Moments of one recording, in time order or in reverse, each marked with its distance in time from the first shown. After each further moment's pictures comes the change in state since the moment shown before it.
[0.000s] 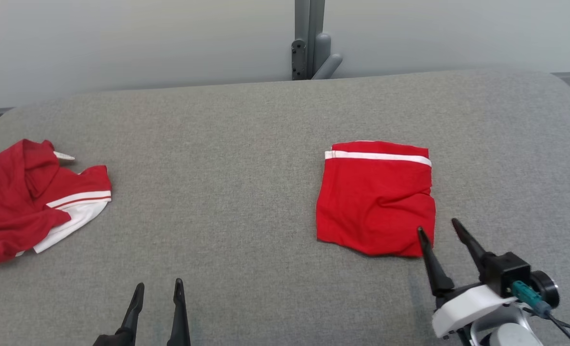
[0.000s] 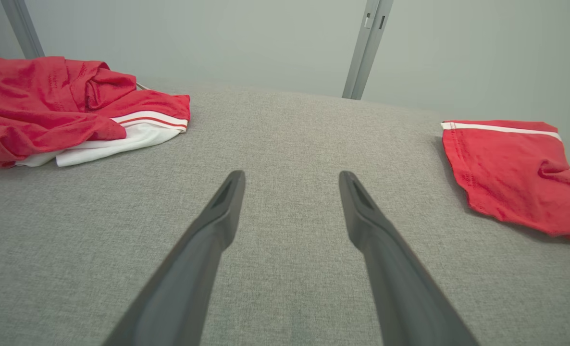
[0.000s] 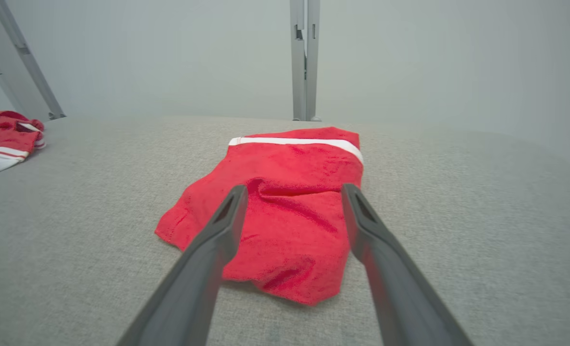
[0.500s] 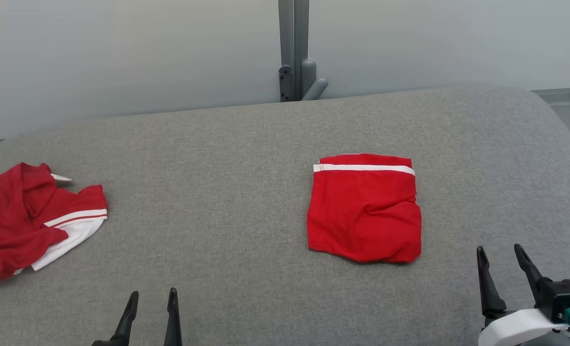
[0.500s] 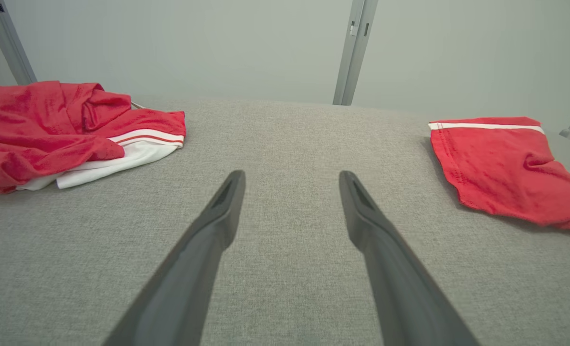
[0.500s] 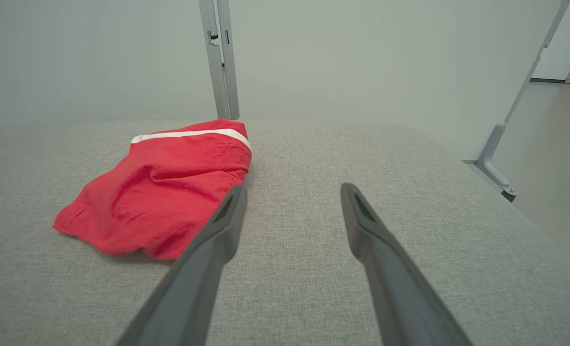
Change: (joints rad) left arm 0.021 0.000 0.059 0.026 0.052 -0.057 0.000; right arm 0.144 0.003 -0.241 -0.088 -0.040 0.000 0.000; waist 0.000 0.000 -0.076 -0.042
